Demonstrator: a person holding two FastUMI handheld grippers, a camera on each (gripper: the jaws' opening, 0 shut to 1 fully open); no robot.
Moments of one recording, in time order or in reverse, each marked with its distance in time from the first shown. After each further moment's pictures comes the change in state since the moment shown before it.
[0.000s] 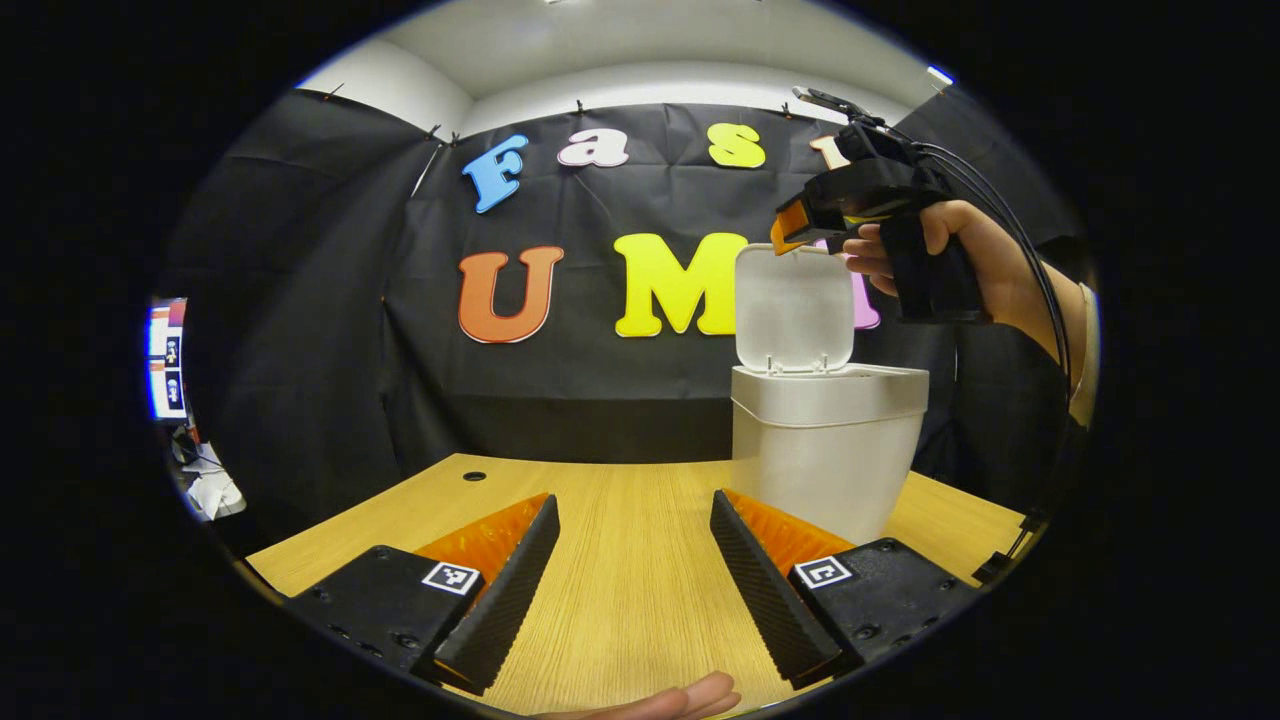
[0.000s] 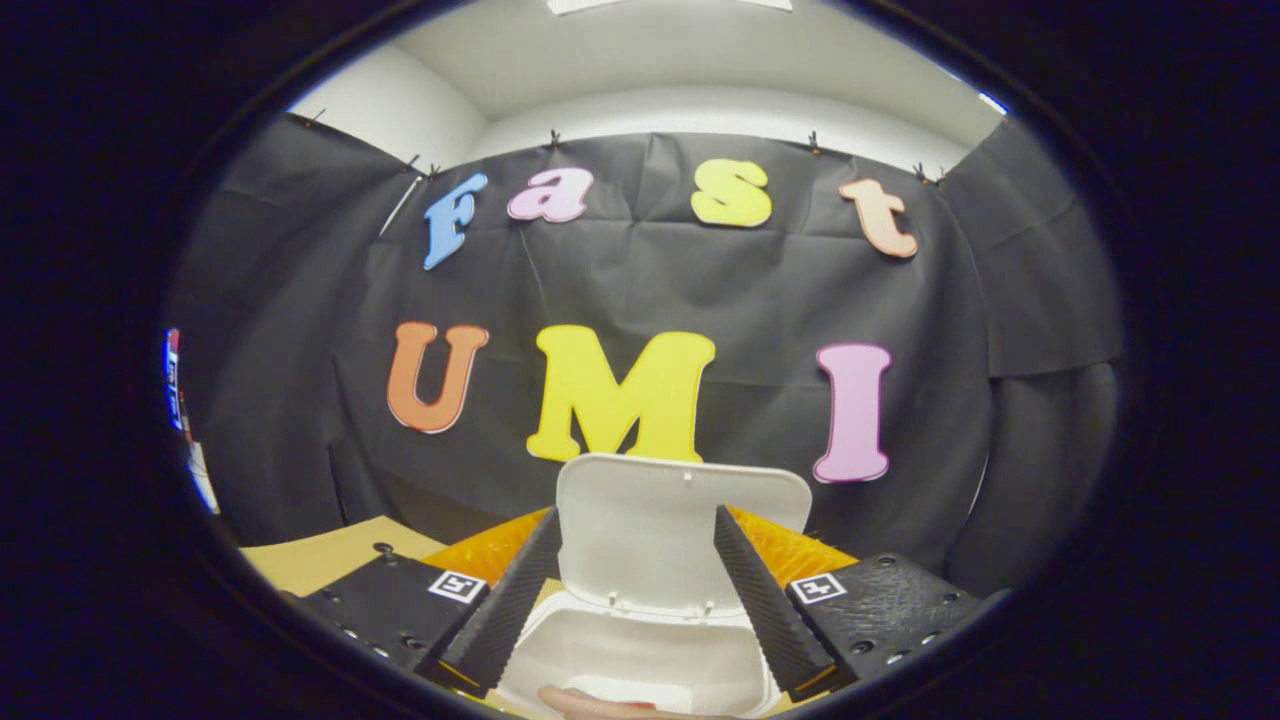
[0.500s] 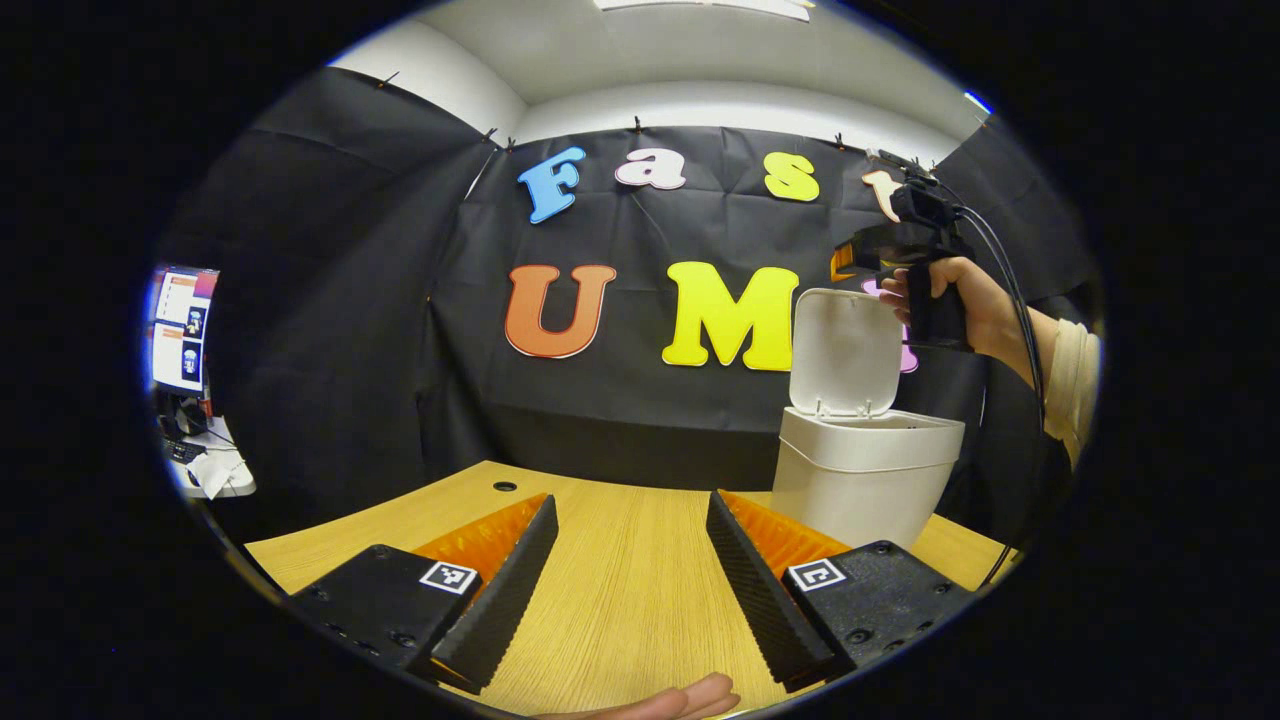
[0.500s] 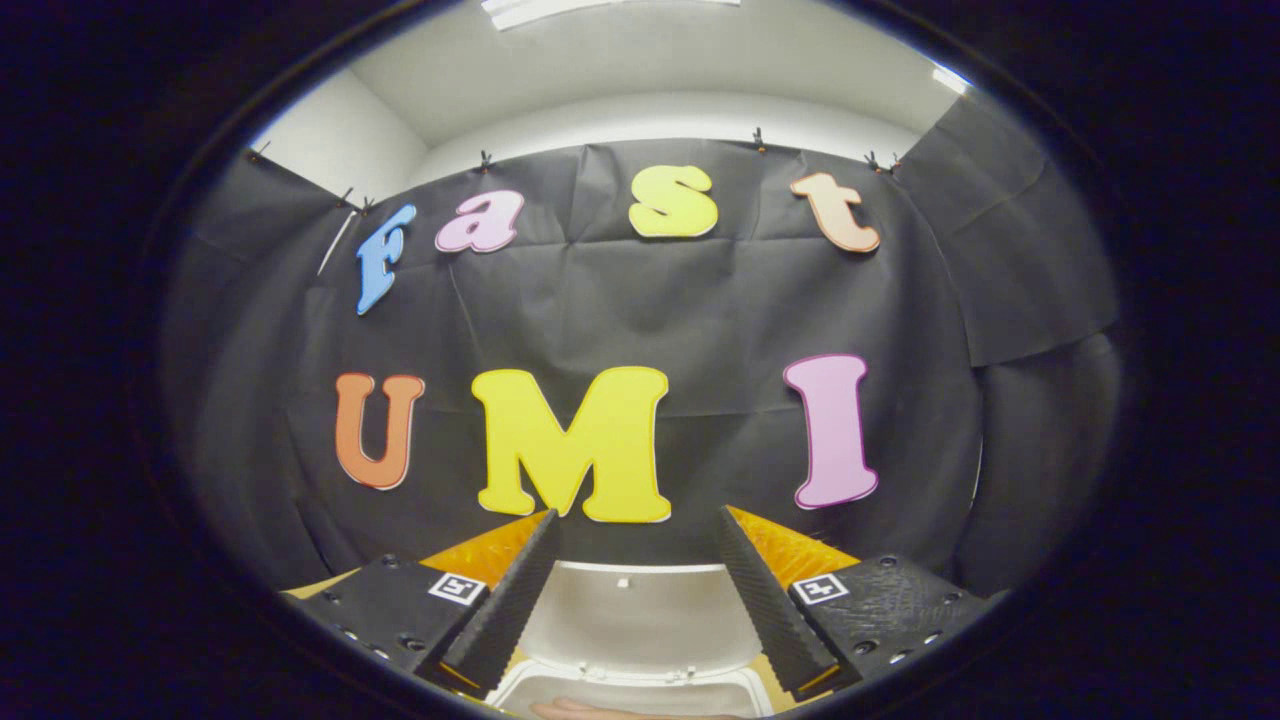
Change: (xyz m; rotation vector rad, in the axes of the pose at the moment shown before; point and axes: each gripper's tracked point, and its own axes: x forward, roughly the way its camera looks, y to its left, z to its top) left arm 0.001 0.037 0.013 -0.088 -0.038 0.064; right arm 0.081 -0.045 0.020 0.088 -0.006 -0.116
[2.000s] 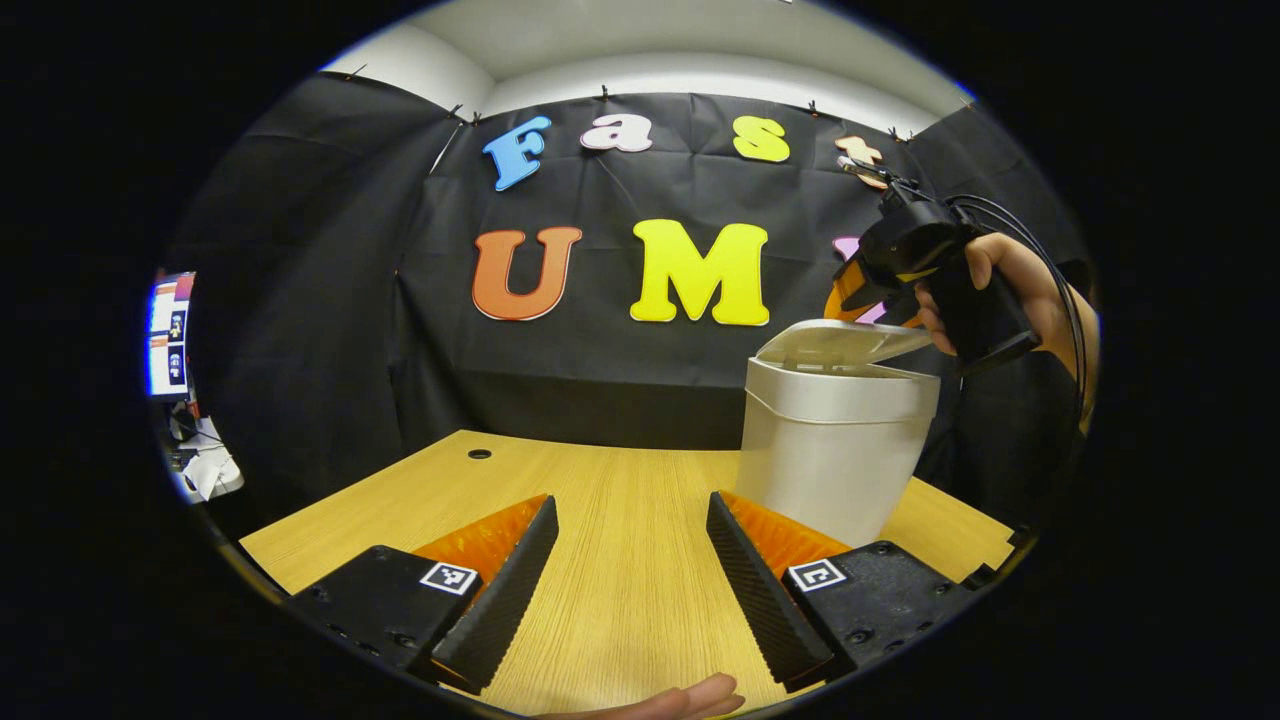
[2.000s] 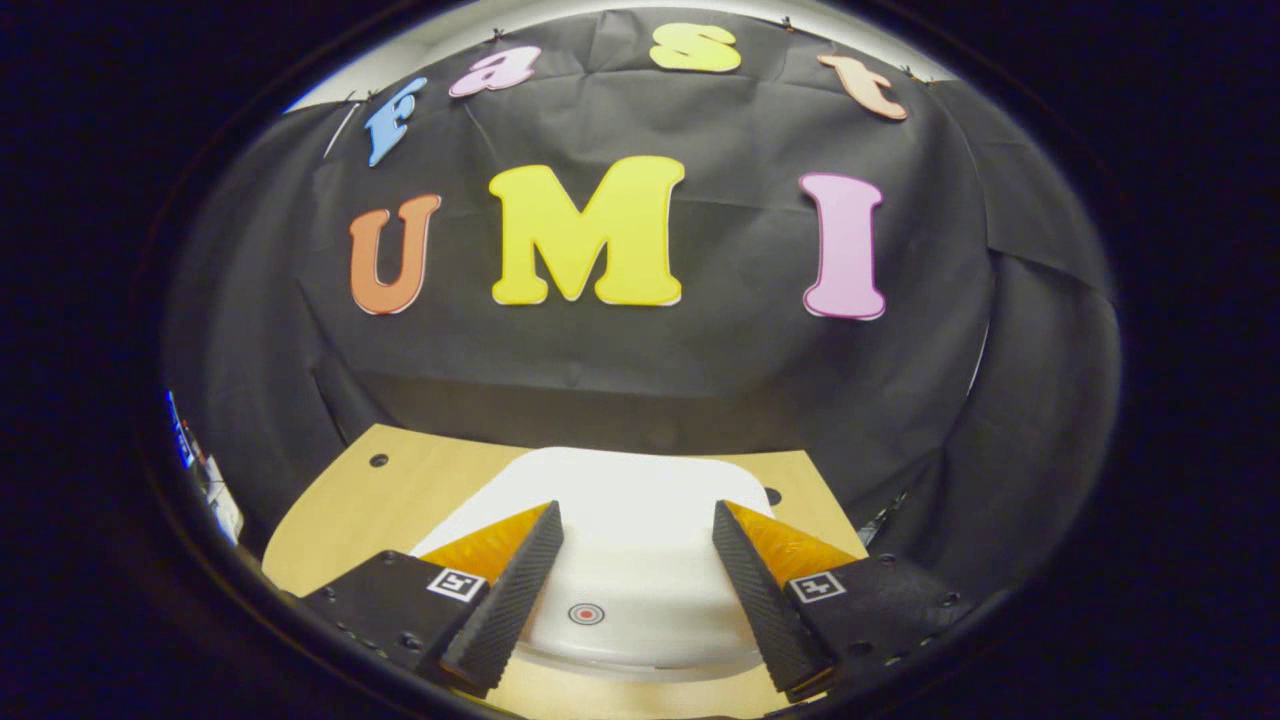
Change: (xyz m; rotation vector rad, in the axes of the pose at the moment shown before) left arm -0.009 -0.031 -0.028 0.039 0.119 -0.061; right arm -0.107 -0.012 -0.154 -0.027 0.570 0.026
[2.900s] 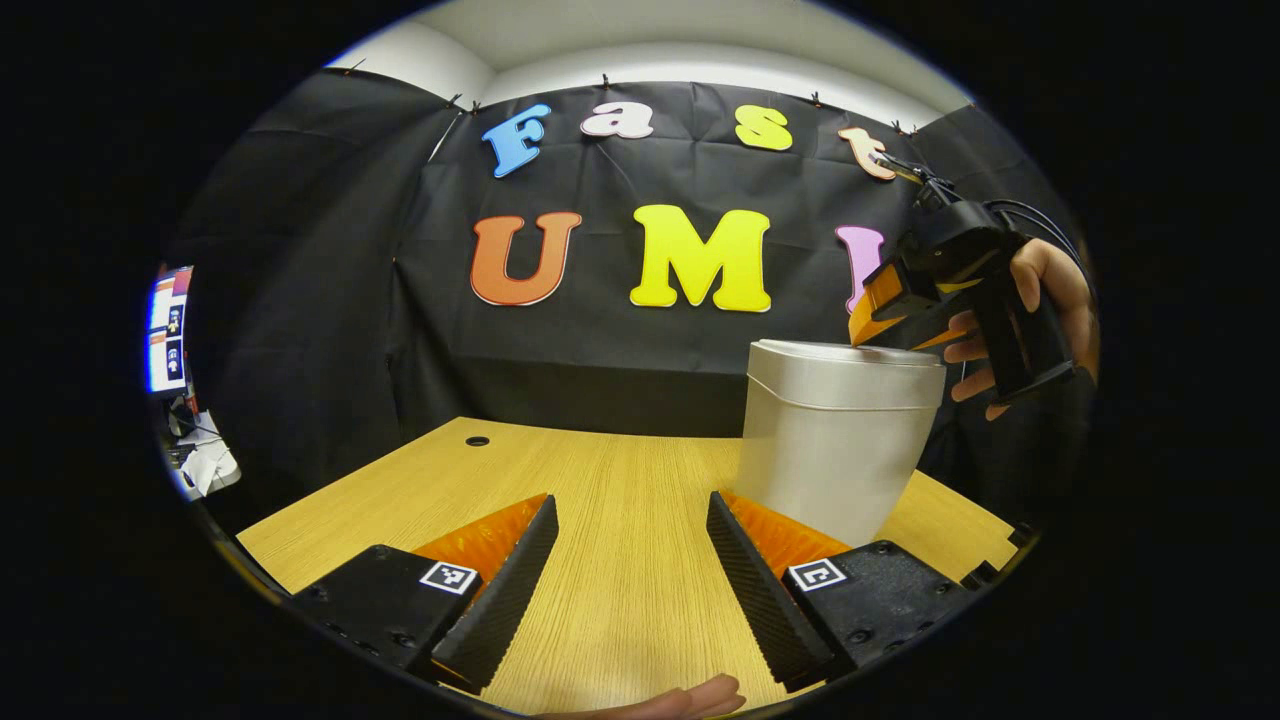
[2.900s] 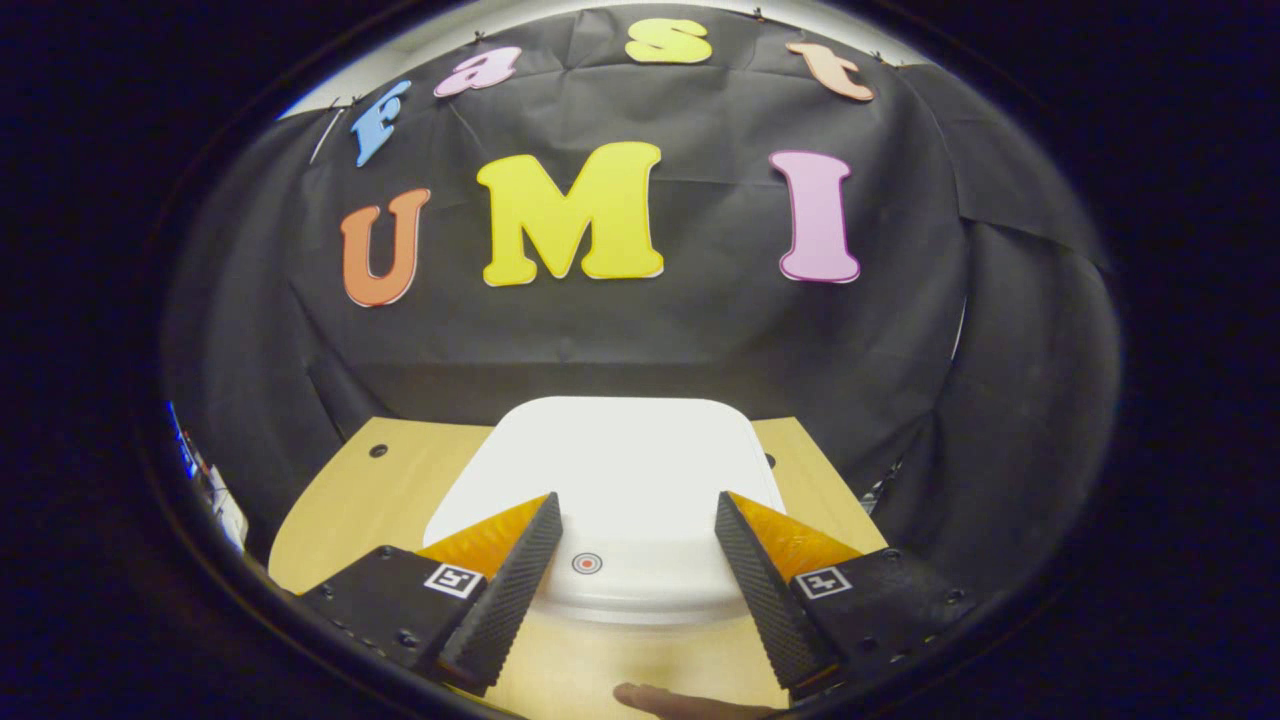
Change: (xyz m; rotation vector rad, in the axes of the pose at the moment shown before) left arm 0.007 -0.005 -0.010 -0.008 0.041 -0.001; right arm -0.028 -0.005 -0.042 0.049 0.003 -0.012
